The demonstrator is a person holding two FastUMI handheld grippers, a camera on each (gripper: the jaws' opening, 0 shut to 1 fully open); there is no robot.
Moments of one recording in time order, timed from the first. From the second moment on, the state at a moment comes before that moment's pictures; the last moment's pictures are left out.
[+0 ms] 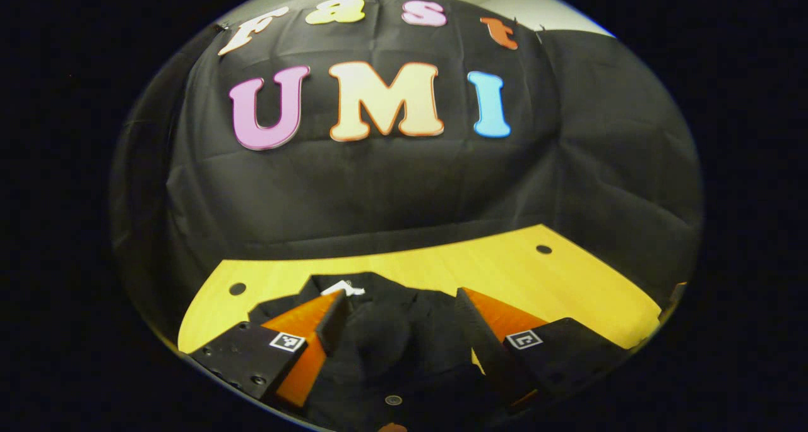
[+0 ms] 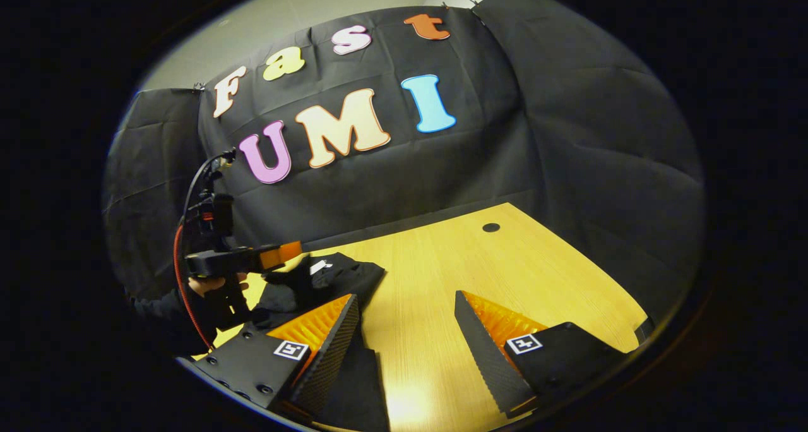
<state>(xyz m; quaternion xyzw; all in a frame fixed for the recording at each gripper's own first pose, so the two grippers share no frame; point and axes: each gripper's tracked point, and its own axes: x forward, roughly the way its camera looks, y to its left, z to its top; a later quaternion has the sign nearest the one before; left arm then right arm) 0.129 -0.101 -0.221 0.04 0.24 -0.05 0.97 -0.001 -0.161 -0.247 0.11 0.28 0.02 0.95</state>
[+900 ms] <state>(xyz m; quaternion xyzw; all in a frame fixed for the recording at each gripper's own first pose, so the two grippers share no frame) -0.095 0.105 -0.198 0.04 0.27 0.08 0.96 -0.077 -0.063 -0.293 0.05 0.35 0.09 0.93</state>
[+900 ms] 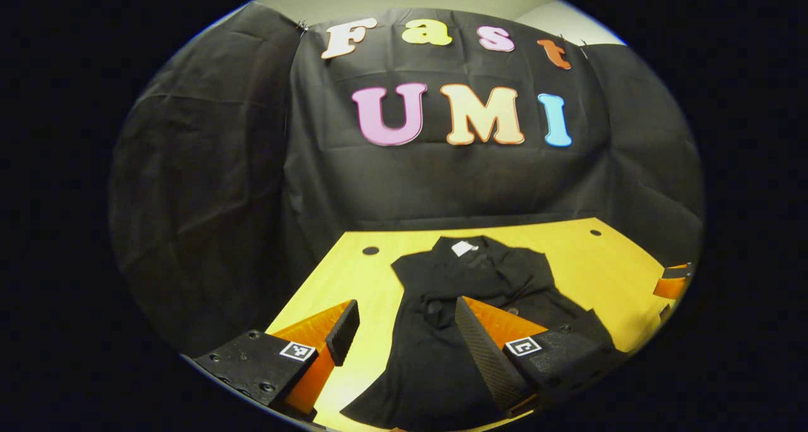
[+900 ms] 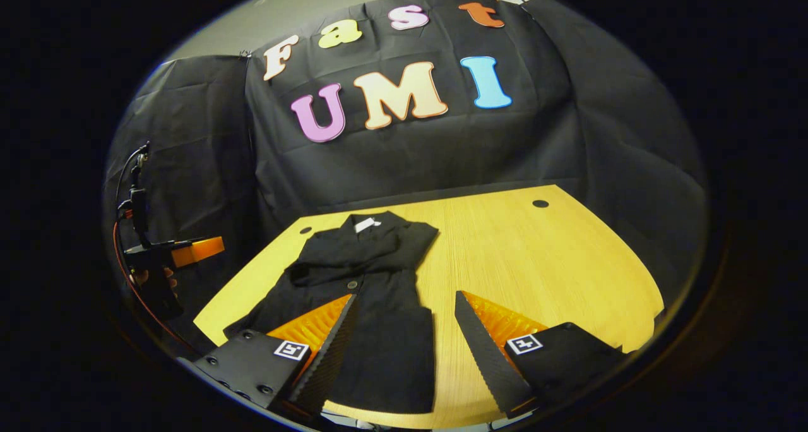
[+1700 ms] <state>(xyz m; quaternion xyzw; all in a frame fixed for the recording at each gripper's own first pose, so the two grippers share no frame) -0.222 0.139 -0.331 0.00 0.45 0.08 0.89 -0.158 -0.062 -0.409 0.00 0.49 0.04 0.87</state>
